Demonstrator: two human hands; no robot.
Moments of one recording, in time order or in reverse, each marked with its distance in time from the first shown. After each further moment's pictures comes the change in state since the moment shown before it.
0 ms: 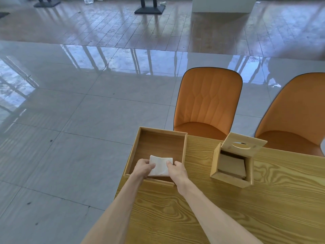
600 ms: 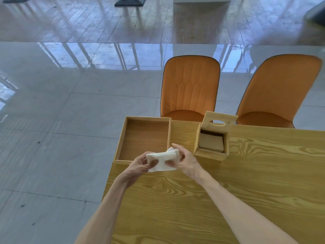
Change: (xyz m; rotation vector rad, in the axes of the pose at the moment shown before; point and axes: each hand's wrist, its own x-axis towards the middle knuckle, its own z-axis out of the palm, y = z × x) left_hand -0.086 -0.030 0.012 -0.207 -0.508 0.358; right_hand -0.037 0.063 -0.093 0.036 -0.205 -0.415
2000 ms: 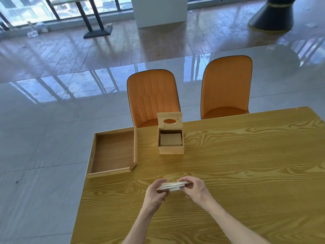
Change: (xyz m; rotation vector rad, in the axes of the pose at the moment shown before) left_hand -0.004 -0.080 0.187 0.381 0.194 0.050; right_hand -0.143 0.119 -0.088 -0.171 0.283 -0.035
